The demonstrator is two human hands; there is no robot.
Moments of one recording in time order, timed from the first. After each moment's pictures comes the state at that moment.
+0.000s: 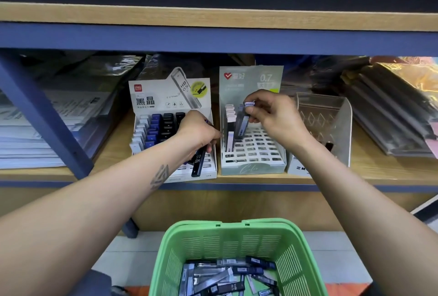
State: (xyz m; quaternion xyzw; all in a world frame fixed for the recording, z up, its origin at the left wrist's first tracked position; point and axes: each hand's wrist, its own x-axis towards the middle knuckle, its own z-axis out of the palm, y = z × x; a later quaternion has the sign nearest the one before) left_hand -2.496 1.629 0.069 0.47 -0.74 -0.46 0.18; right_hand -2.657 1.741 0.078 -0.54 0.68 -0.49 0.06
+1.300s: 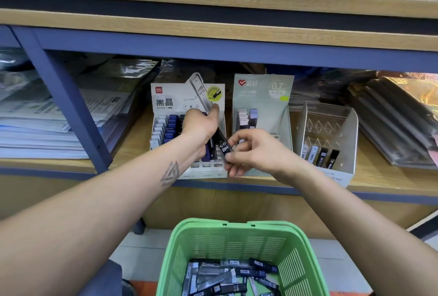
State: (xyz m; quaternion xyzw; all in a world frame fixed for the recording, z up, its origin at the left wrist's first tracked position) left_hand -2.481 1.631 0.080 0.49 -0.57 -0.56 0.35; right_hand -2.573 1.768 0.083 -0.49 0.63 -0.43 0.41
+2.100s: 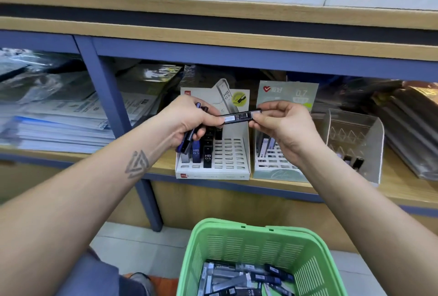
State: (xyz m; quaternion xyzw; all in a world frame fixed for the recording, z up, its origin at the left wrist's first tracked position) left_hand -2.387 1.607 0.130 0.40 -0.65 -0.59 0.25; right_hand -2.566 1.735 0.111 -0.35 0.55 -0.69 0.32
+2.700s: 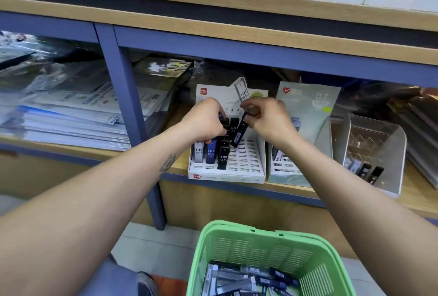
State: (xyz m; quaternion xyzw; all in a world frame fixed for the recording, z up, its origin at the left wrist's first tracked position) left_hand -2.393 1.574 0.105 0.42 -0.86 -0.25 0.16; right_hand -2.553 1.658 0.097 -0.58 0.73 -0.35 -0.01
